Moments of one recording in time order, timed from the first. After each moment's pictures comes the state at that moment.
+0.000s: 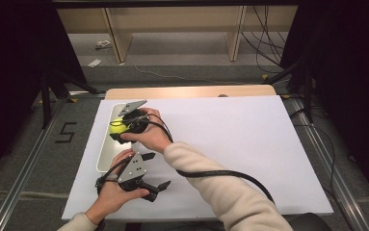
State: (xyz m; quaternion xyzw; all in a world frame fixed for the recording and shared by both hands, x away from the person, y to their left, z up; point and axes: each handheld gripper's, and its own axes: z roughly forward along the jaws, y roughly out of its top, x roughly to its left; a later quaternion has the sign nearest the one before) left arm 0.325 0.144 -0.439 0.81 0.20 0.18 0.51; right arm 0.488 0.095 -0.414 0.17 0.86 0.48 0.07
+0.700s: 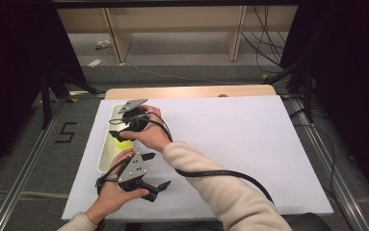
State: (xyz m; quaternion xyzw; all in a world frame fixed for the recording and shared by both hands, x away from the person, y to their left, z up) left arm 0.325 0.145 -0.439 0.81 0.20 0.18 0.51; right arm 0.490 0.094 -0.408 0.18 0.85 0.49 0.09
